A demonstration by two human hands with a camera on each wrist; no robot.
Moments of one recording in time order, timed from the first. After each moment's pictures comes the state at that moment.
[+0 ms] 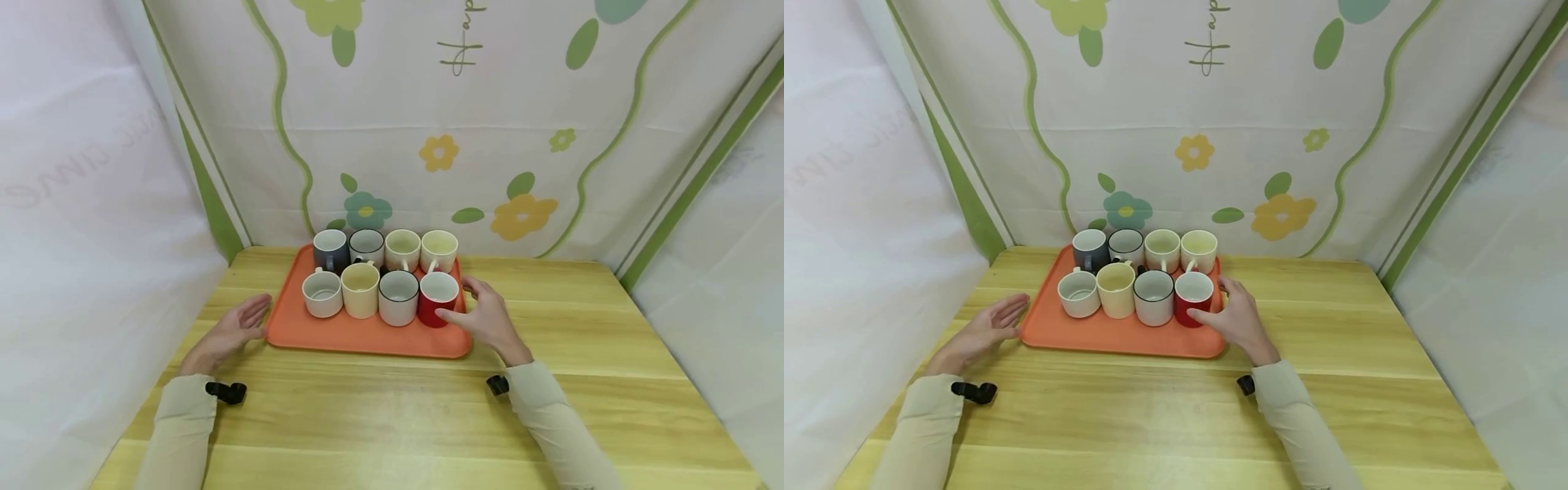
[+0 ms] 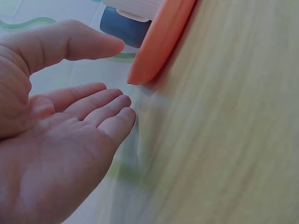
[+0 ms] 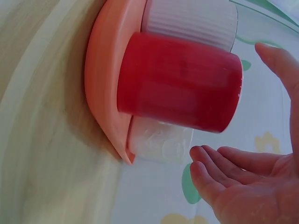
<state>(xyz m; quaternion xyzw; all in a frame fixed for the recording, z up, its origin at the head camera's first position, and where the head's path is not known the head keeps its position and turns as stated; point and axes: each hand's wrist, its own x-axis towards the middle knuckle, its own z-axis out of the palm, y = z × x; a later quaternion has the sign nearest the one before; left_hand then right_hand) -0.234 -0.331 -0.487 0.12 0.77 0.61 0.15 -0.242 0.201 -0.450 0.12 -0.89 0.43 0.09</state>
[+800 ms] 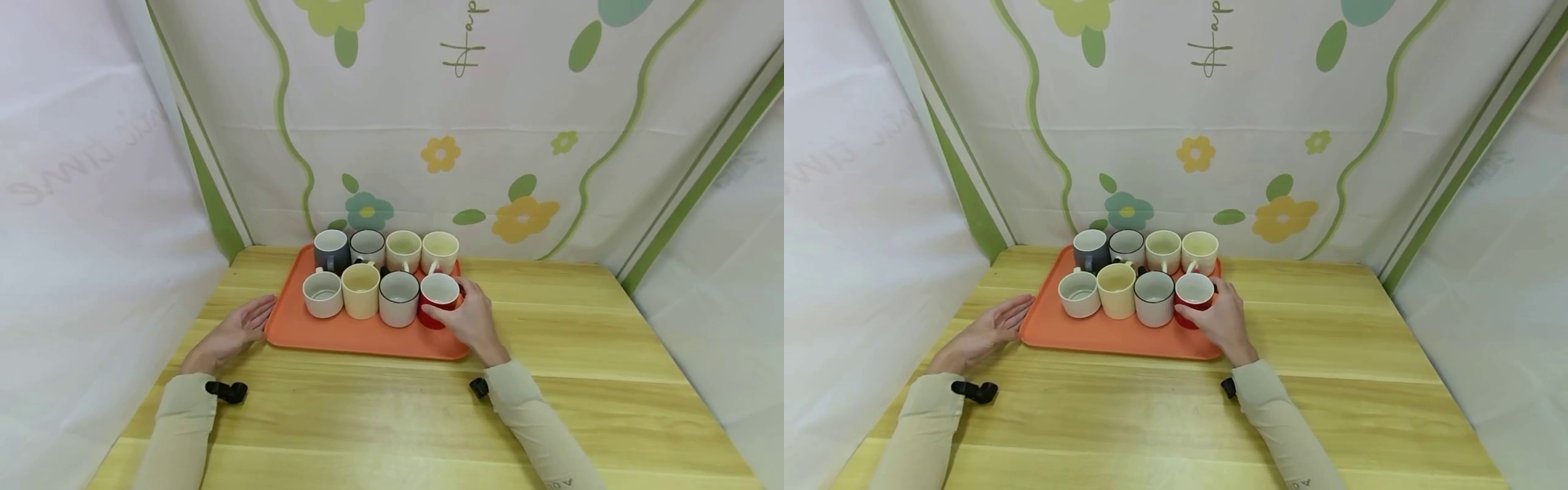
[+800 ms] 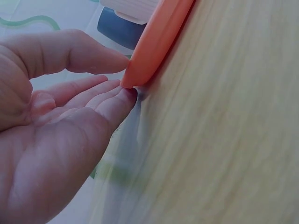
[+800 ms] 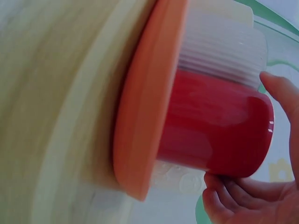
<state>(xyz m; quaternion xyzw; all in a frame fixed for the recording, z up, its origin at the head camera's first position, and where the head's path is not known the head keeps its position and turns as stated) -0.237 -0.329 -0.491 0.12 0.72 0.66 0.18 -0.251 0.169 -0.467 0.05 -0.89 0.43 0.15</state>
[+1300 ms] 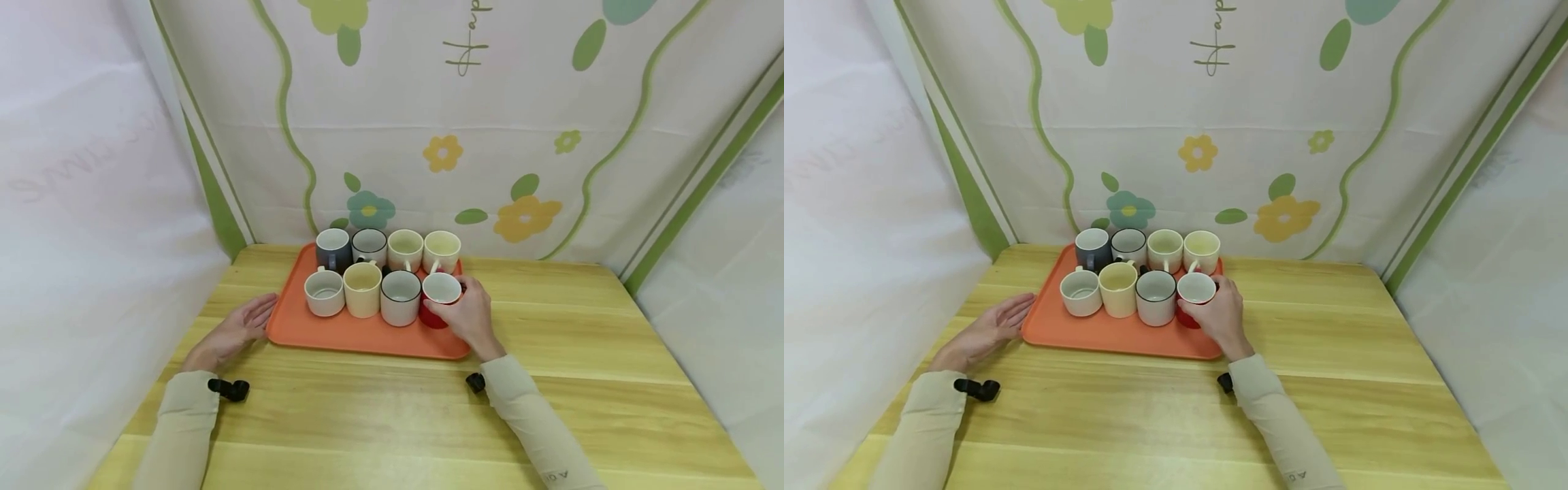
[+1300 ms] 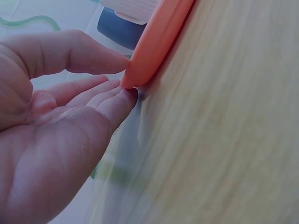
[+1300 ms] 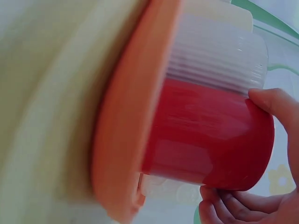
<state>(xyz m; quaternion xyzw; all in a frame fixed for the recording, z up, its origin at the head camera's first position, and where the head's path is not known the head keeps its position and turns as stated) -0.238 -0.331 -0.495 0.13 0.72 0.66 0.18 -0.259 0.159 -0.468 0.02 -0.89 0.42 0.19</state>
